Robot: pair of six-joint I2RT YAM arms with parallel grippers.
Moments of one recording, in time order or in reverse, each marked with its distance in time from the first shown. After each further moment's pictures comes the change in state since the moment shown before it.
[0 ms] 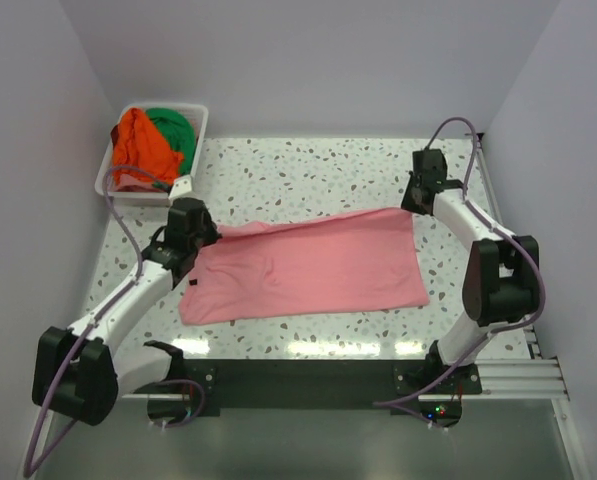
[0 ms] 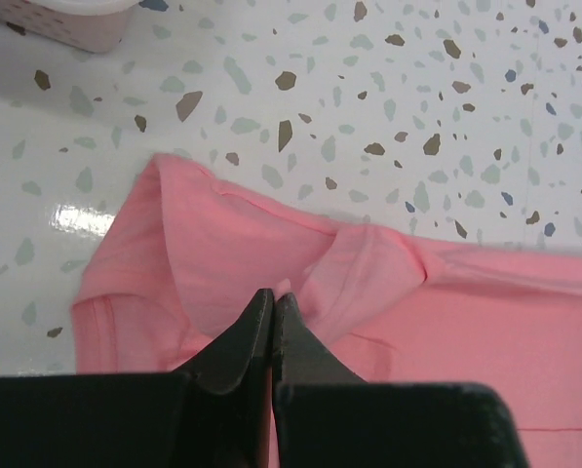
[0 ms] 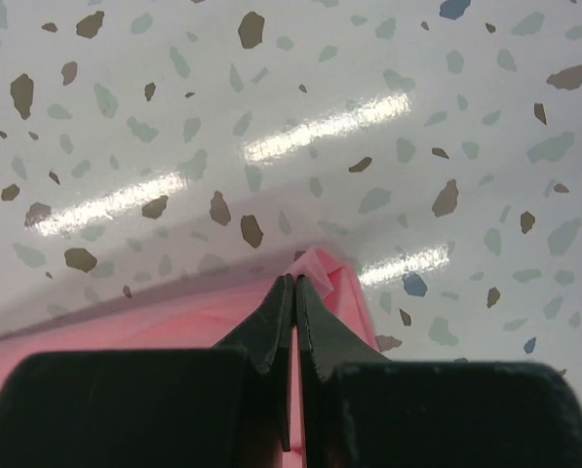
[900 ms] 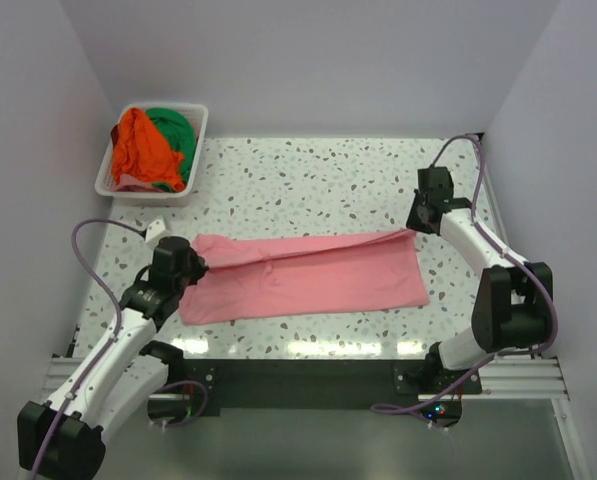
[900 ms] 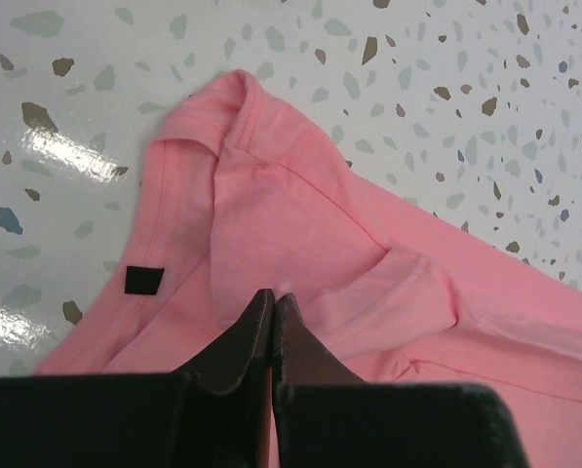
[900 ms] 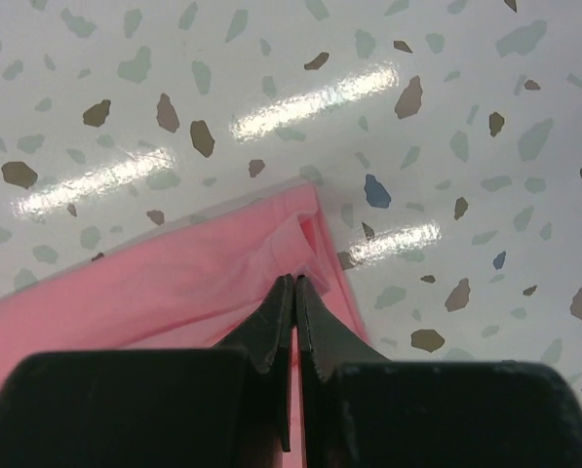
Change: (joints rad) left arm -0.008 -0.412 -0.224 -0.263 -0.062 -0.280; right arm 0.000 -0.185 -0.185 -0.049 0.000 0.005
